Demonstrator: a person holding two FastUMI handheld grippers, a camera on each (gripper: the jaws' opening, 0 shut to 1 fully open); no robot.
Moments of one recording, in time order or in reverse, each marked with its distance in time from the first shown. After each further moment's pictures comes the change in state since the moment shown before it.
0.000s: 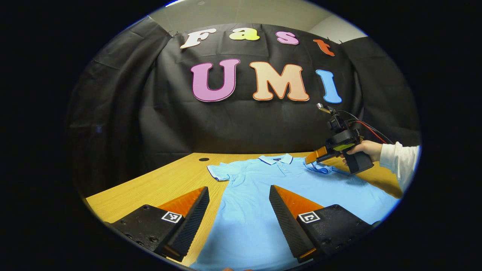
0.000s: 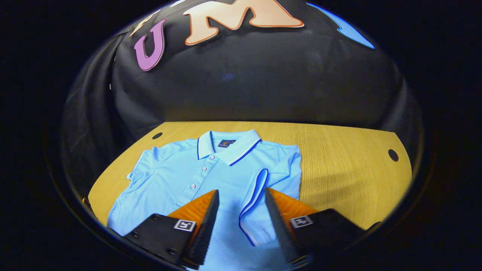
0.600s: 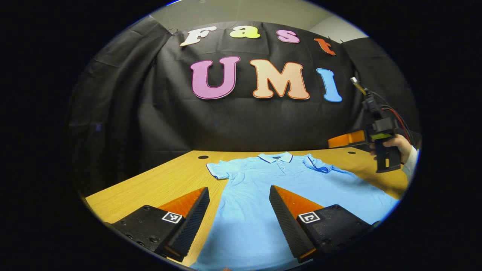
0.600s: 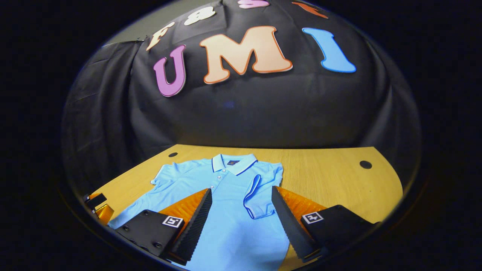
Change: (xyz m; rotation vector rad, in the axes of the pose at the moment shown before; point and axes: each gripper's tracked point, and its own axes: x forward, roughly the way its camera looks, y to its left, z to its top) left arm 0.005 -0.001 -0.005 -0.018 0.036 -0.019; right arm -0.159 0.011 0.014 -0.031 -0.319 0.010
